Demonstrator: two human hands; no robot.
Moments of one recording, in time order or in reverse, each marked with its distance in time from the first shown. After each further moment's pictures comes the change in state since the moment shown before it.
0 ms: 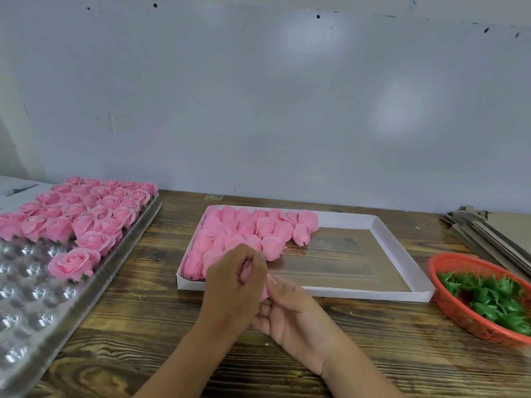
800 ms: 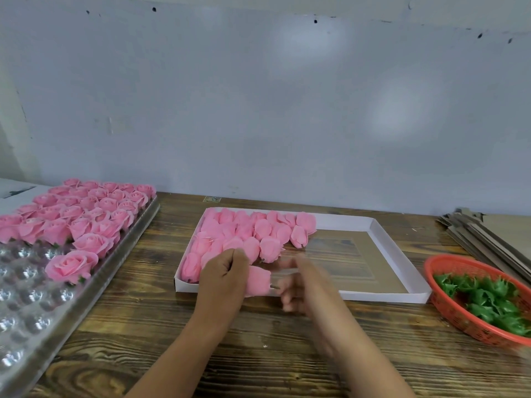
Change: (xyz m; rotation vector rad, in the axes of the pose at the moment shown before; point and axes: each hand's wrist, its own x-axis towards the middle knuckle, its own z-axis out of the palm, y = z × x) left_hand 0.010 -0.012 -0.001 -0.088 -0.009 -0.307; right_hand -0.002 -0.027 -0.009 -0.420 0.557 -0.067
